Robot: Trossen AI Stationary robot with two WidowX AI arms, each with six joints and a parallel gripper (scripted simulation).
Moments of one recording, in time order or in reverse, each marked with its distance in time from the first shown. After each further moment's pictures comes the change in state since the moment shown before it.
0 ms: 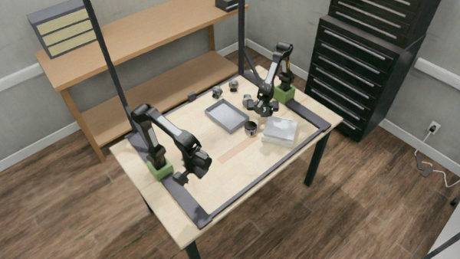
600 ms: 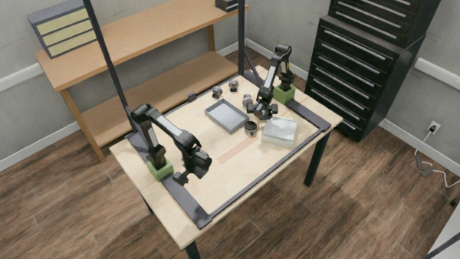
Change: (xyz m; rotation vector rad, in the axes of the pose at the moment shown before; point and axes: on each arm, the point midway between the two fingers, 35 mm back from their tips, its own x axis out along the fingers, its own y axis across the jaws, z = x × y) left arm 0.026 0.002 0.005 -0.001 0.002 0.001; right arm 0.000 0.000 0.000 0.000 0.000 0.000
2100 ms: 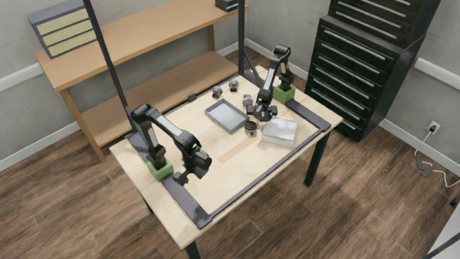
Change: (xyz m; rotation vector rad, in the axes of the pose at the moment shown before) left arm 0.018 0.001 0.004 -0.007 -0.009 -0.002; right arm 0.000 0.000 0.000 0.000 0.000 0.000
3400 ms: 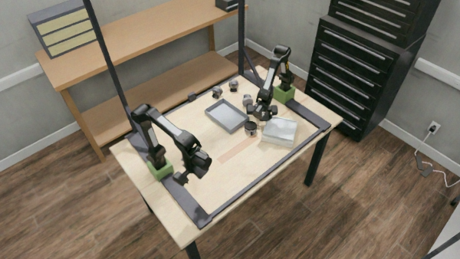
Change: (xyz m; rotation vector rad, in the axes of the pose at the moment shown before) left arm -0.004 0.000 -0.003 0.005 0.014 0.006; right arm 0.000 0.000 0.000 0.000 0.000 0.000
